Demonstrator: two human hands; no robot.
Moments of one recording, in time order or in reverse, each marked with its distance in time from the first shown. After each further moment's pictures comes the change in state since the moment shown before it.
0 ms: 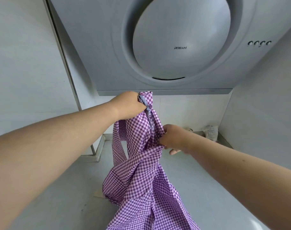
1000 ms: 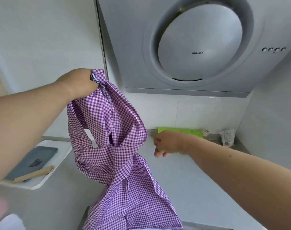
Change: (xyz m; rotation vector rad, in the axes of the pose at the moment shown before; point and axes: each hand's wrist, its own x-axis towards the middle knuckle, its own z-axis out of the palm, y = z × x) left_hand -0.163 -0.064 -0.139 0.332 0.373 -0.299; right_hand -0.062 -0.022 0.063 -0.356 -0.263 -0.303
